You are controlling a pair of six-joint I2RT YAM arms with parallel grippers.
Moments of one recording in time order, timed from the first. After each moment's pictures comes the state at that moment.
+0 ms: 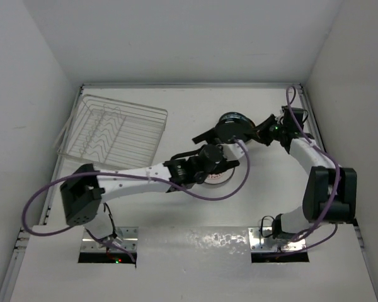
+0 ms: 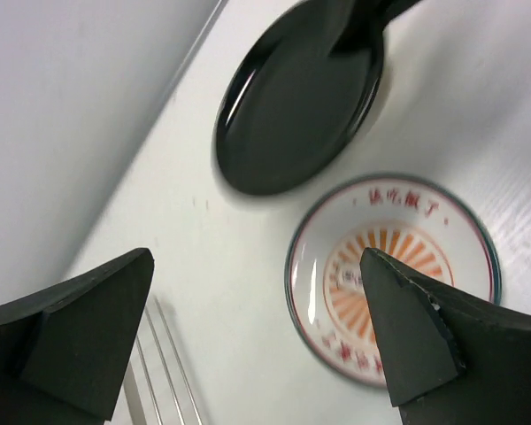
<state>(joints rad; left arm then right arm) -1.15 1.67 1.22 0.06 -0.55 0.48 -0.08 1.42 0.83 -0.11 -0.55 0.84</state>
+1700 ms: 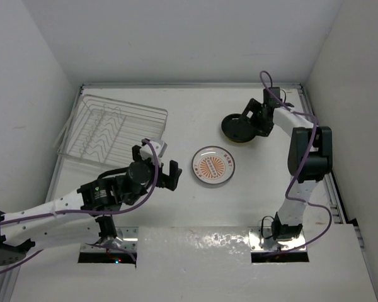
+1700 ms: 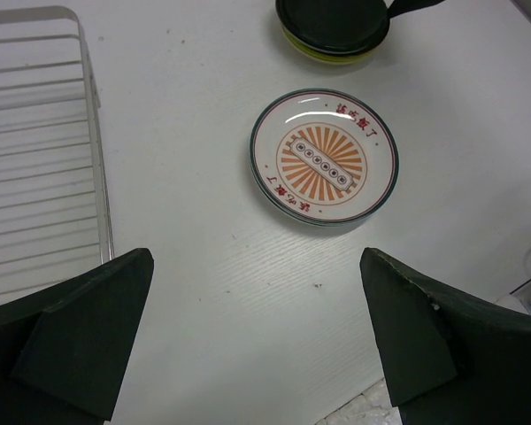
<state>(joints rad) -1.15 0.79 0.80 -0.44 -0.59 -0.37 0.00 1.97 1.36 -0.40 -0.17 0.60</state>
